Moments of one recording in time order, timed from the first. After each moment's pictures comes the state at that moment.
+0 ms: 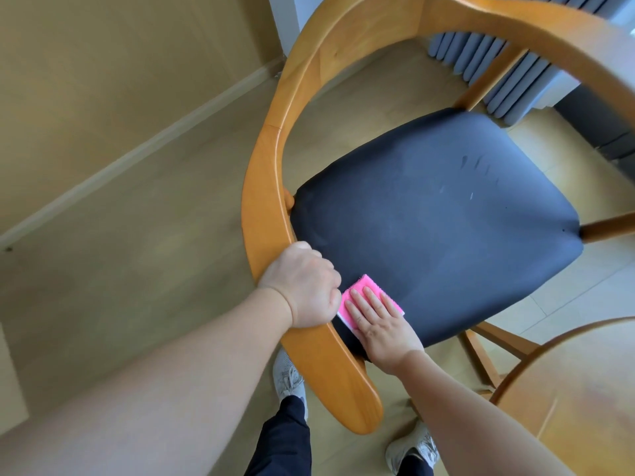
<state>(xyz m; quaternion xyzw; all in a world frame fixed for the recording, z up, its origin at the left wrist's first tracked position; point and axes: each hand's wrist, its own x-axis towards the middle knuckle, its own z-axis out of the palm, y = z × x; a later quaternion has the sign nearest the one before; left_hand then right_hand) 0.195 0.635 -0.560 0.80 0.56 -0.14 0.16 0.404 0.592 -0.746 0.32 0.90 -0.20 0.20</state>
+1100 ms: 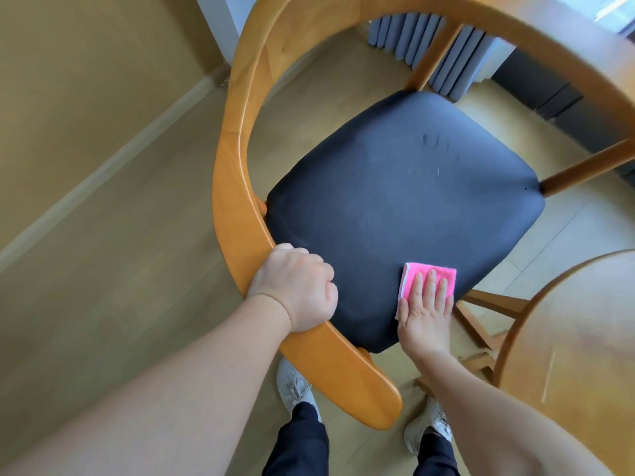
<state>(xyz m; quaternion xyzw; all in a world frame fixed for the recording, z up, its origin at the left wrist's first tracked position) 0.193 0.633 -0.571 0.79 0.59 -0.09 0.16 0.434 0.577 -0.746 0.72 0.64 -0.24 0.12</state>
